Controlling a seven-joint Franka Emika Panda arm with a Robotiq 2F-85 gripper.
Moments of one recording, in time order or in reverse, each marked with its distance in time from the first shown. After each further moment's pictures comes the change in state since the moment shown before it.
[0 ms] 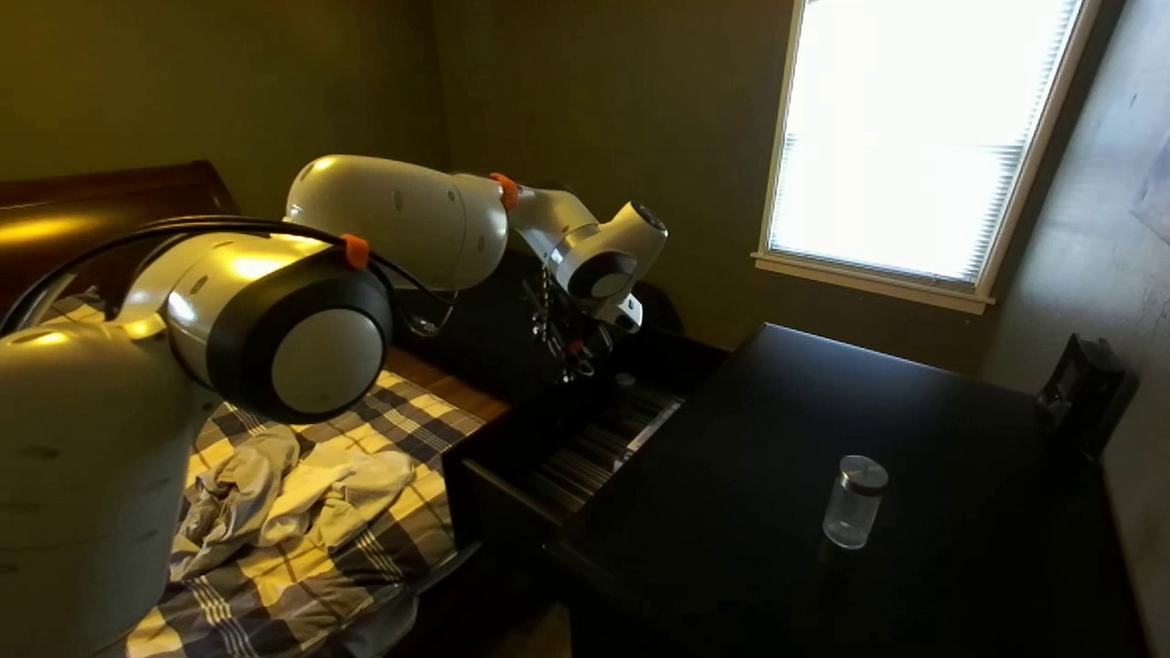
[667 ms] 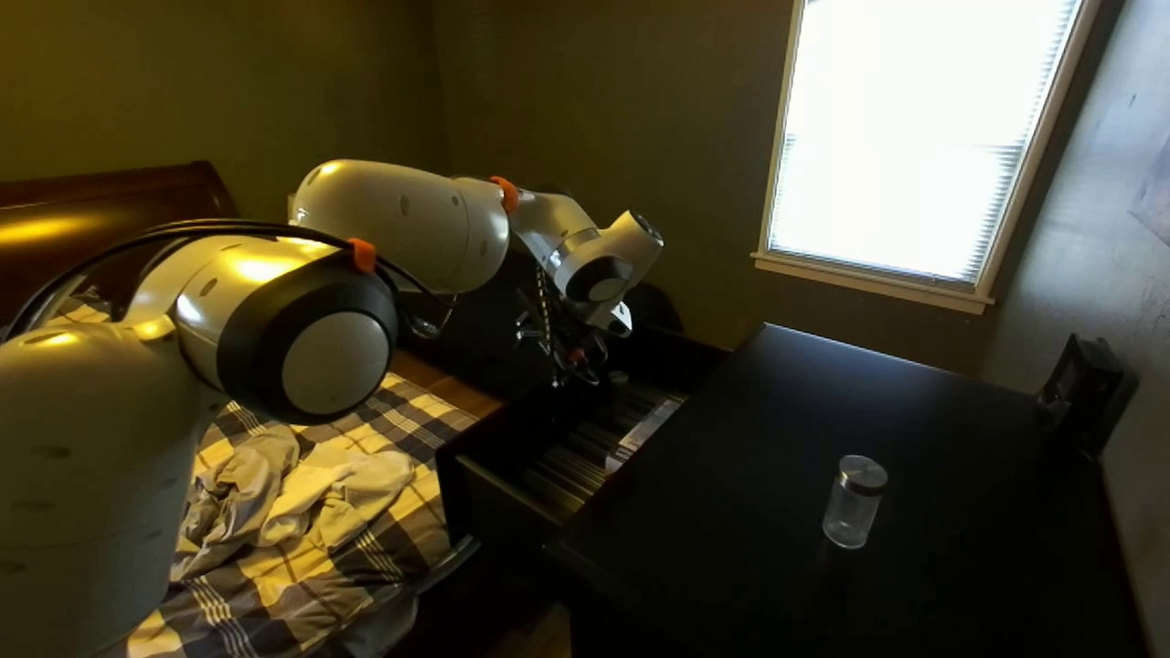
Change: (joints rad) arm -0.004 0.014 0.017 0.002 0.018 -0.079 -0.141
